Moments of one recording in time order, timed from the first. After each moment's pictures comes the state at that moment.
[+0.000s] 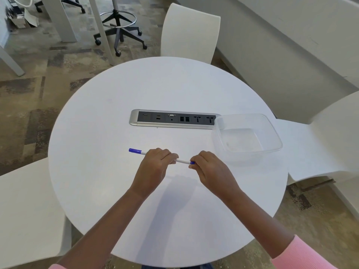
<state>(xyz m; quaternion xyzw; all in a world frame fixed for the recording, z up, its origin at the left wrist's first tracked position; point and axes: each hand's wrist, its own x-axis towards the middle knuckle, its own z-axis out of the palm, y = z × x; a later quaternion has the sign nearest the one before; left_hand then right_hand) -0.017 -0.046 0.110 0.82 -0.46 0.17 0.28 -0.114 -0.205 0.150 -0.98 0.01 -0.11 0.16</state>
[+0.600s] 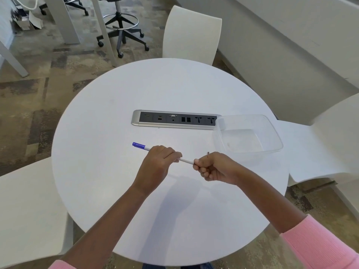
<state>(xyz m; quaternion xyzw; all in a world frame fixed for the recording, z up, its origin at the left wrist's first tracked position) -0.018 -0.048 0.118 0.80 -0.48 0.20 0.30 -0.094 -0.225 0.184 -0.64 0.26 0.27 0.67</state>
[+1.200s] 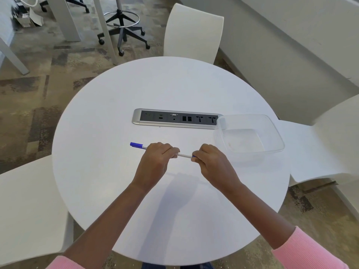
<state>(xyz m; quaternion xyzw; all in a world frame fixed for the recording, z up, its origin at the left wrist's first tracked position) -0.011 -0.048 0.119 0.82 -0.46 0.20 0.29 -0.099 -0.204 0.163 -0.97 0.00 -0.12 0.19</state>
